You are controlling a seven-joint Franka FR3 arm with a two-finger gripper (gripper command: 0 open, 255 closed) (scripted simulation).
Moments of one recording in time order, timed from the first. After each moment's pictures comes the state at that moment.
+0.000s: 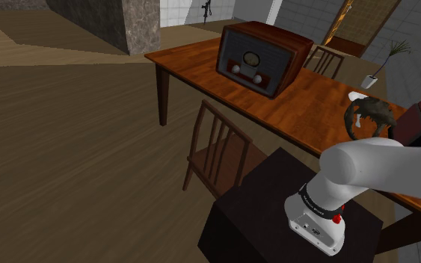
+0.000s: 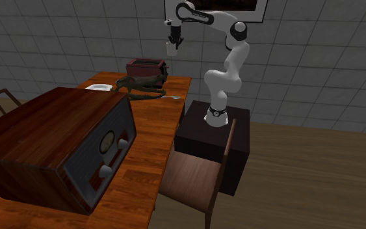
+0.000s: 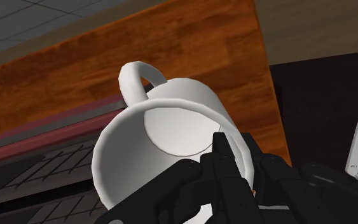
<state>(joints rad) -0.43 -0.91 -1.10 -1.76 -0.87 1.37 -1.39</state>
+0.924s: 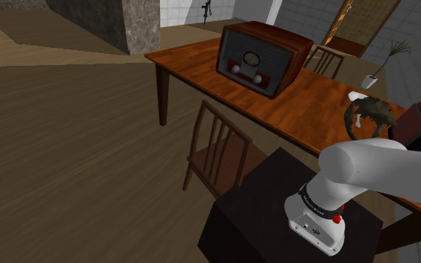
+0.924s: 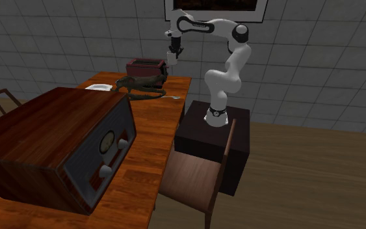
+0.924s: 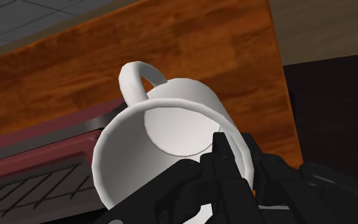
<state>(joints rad) -0.47 -0.99 -1.16 -1.94 -0.94 1.50 -1.35</state>
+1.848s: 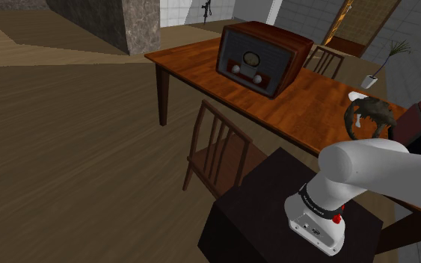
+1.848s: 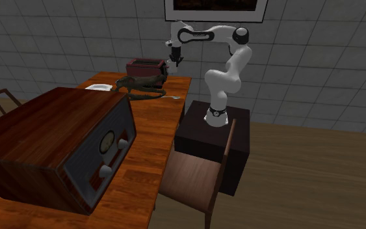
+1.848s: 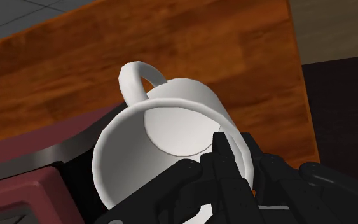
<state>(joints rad) -0.49 -1.05 -1.26 -2.08 -1.03 1.62 -1.30</state>
